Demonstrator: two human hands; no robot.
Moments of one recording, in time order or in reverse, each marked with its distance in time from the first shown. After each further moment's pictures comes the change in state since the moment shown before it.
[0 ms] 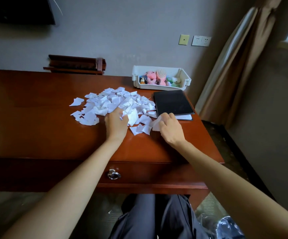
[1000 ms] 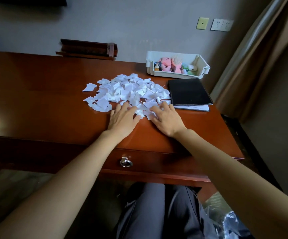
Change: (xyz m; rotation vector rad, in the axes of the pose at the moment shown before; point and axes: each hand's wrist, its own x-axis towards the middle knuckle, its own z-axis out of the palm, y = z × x) left_hand 0.000 -0.031 -0.019 0.658 -0.317 0.264; right_hand 0.015 -0.016 0.035 -0.364 -0.174 -0.325
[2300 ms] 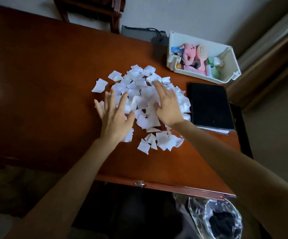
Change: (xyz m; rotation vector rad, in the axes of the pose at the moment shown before) left_hand 0.048 -0.063 -0.042 -0.223 0.050 -0.217; right_hand 0.124 -0.042 -0.020 0.206 -0.021 0.001
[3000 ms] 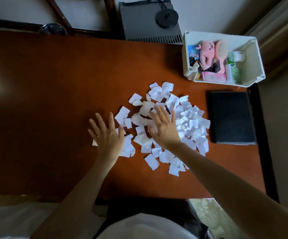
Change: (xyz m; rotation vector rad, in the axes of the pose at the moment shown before) left_hand 0.078 -0.082 -0.057 0.227 -0.326 -0.297; right_hand 0.047 -0.071 0.026 -0.062 -0.283 0.162
